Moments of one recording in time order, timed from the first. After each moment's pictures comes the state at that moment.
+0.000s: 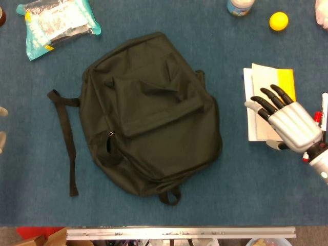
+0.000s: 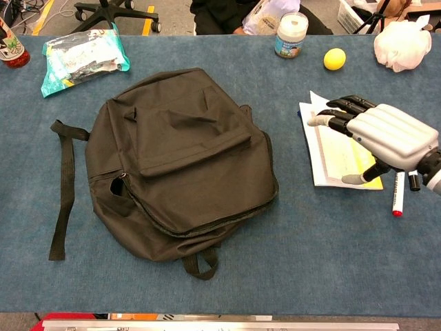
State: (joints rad) left arm -0.09 -1.11 -0.02 -1.67 1.50 1.48 0.14; right arm 0.39 -1.36 0.01 -1.53 -1.65 1.07 -0.26
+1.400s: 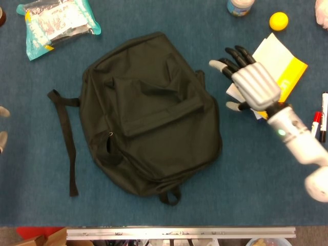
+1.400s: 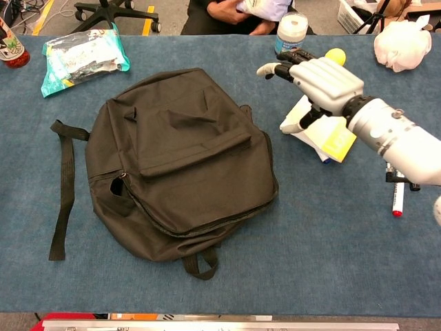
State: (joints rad) left arm -0.11 -1.11 -0.02 -1.65 1.48 1.43 0.11; right arm 0.60 -1.56 0.18 -1.36 -1.51 1.00 -0.15
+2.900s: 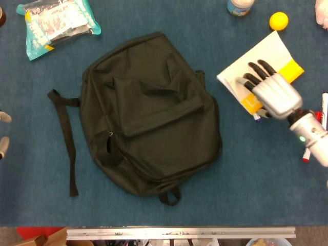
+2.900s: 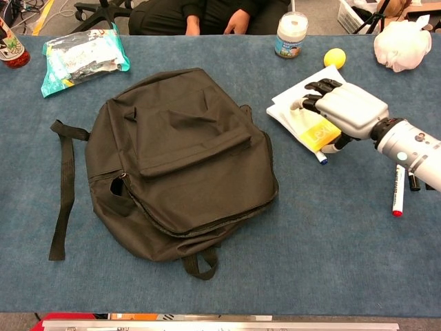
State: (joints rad) left arm -0.10 -1.11 0.00 -1.65 1.49 1.43 0.08; right arm 0.60 -1.62 0.03 -1.04 -1.60 1.03 -0.13
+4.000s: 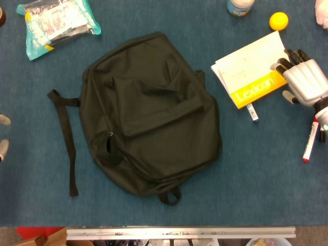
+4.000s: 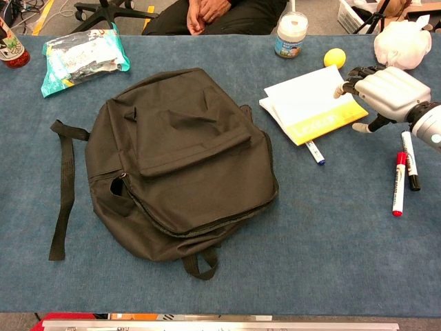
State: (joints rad) left arm -0.09 -1.10 0.01 -1.65 1.50 1.43 0.04; right arm 0.58 -1.57 0.04 -0.95 -1.49 1.00 -0.10
